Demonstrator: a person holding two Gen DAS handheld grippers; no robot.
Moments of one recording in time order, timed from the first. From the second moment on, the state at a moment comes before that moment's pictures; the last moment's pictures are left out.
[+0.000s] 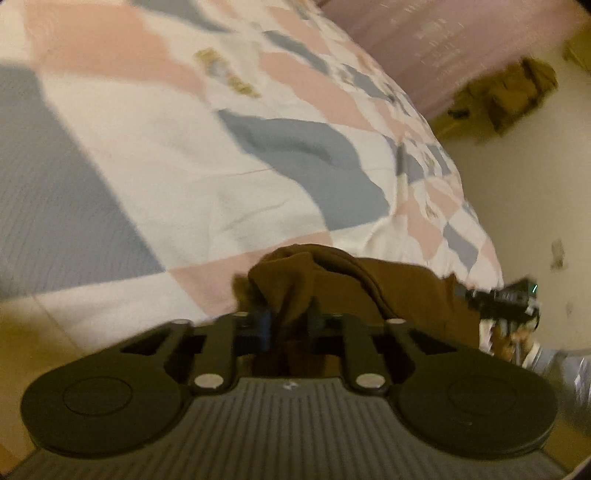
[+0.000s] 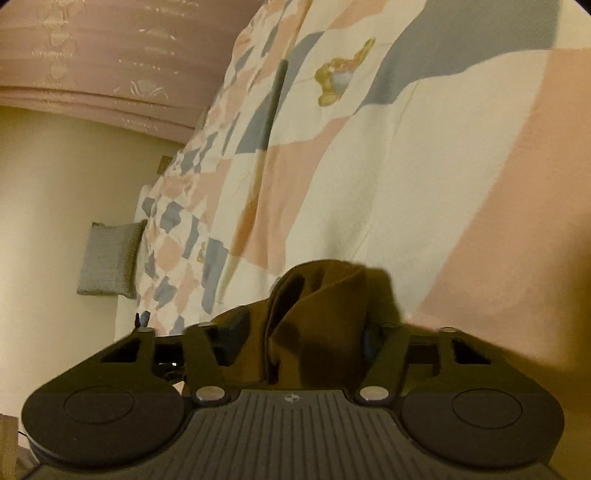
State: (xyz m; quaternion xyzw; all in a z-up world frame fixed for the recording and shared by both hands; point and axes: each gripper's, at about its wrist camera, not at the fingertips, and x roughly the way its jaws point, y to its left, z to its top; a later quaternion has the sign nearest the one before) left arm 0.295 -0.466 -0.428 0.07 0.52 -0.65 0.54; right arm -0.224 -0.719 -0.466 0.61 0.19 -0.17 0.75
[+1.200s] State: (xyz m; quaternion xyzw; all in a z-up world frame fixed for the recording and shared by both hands) left arm 0.012 -0.120 -0.433 0.66 -0.25 -0.57 0.41; right arm -0.248 -0.207 -0.373 -0.26 0.53 -0.27 0.76
